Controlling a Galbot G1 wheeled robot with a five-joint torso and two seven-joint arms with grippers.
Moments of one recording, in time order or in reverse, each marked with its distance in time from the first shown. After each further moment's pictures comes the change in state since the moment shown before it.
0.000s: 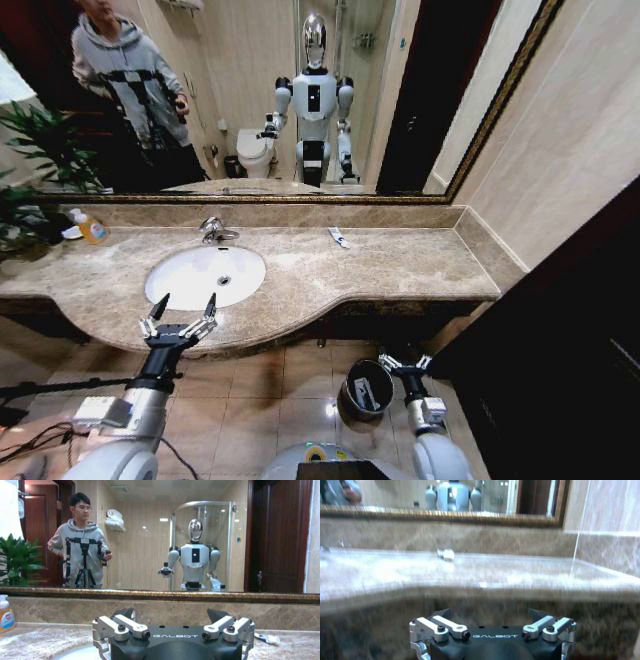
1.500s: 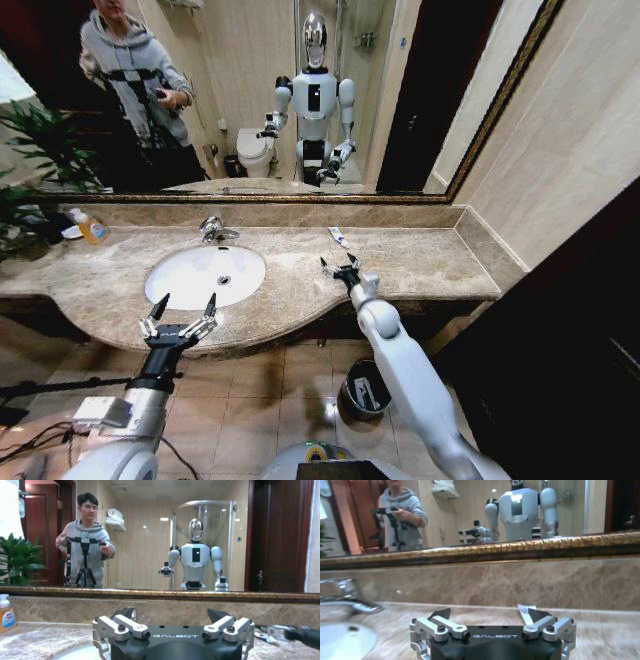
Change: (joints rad) left arm 0.000 0.000 0.000 0.000 0.000 0.000 0.000; right arm 1.017 -0.039 -0.341 -0.534 0.223 -0.407 -0.028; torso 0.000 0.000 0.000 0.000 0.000
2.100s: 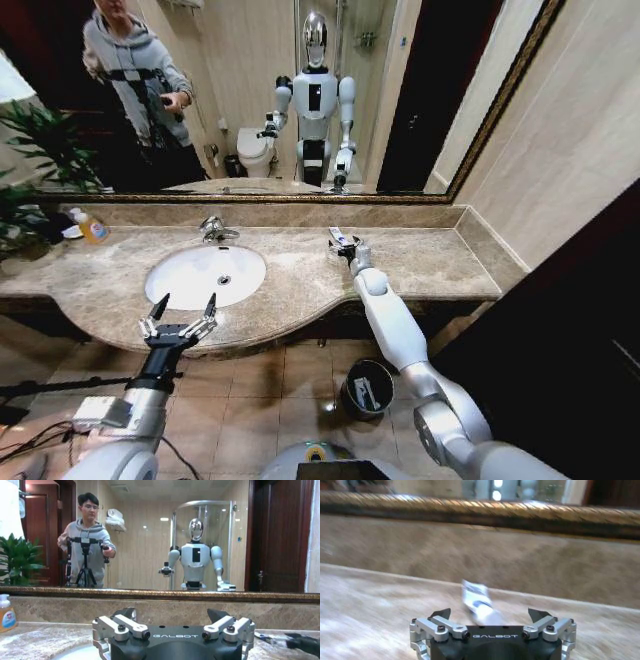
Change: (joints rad) left arm 0.000 0.000 0.000 0.000 0.000 0.000 0.000; right arm 0.165 0.008 0.093 -0.371 -0.193 0.090 -0.039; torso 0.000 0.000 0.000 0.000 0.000
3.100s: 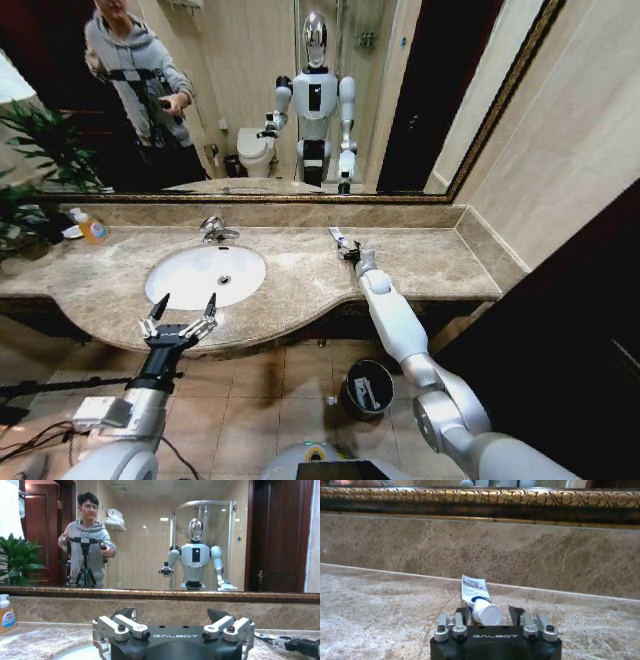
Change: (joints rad) left arm 0.000 0.000 0.000 0.000 0.000 0.000 0.000; right arm 0.051 0.006 0.002 -0.090 0.030 0.018 -0.034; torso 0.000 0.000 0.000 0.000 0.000
